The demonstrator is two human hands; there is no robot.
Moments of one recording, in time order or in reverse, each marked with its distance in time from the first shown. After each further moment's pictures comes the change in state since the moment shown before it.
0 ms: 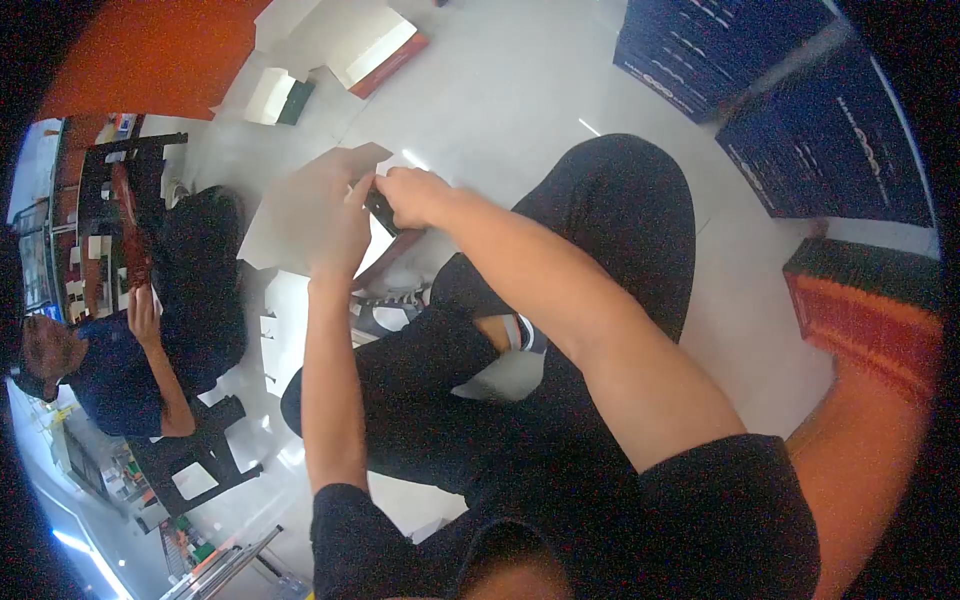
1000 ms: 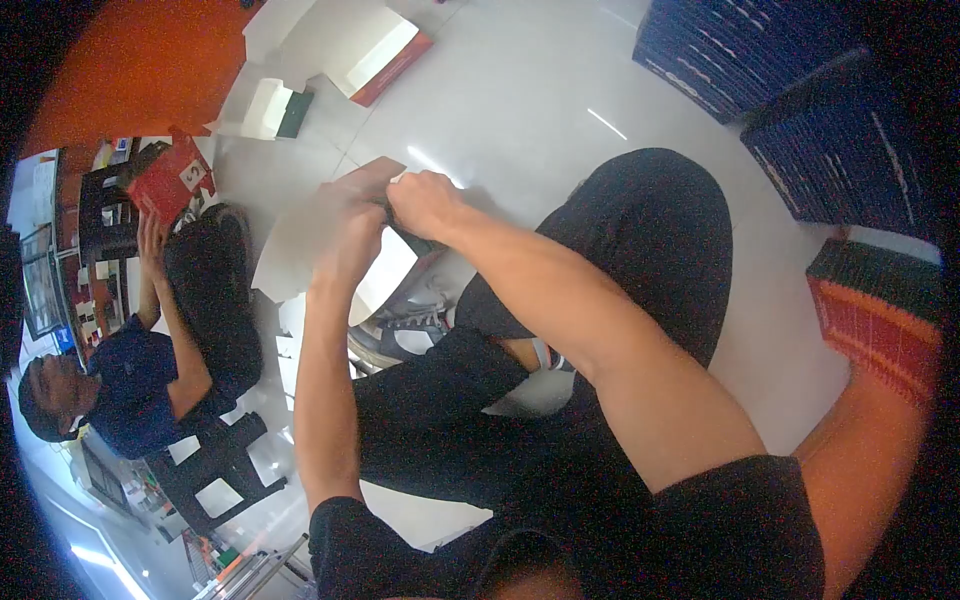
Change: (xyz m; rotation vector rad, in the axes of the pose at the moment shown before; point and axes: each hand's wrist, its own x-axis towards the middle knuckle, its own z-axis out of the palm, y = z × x) left_hand 0.024 -0.031 0.014 -0.143 -0.456 0.170; right_hand 0.017 -0.005 0.008 -0.019 0.213 0.135
